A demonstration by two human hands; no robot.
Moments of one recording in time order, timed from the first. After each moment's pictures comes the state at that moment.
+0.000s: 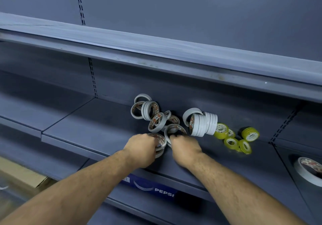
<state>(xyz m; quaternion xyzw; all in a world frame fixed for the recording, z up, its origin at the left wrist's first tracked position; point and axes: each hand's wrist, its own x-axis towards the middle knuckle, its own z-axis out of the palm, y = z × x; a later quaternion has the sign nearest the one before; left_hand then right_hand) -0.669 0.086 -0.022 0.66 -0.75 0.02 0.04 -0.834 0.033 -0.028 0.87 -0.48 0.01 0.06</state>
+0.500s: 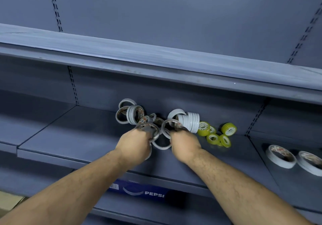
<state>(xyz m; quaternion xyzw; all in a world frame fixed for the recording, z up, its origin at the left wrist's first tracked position) -0.681 0.087 -0.002 0.64 -0.75 0.01 0.18 -0.861 0.043 -0.002 0.82 -0.56 0.05 0.09</state>
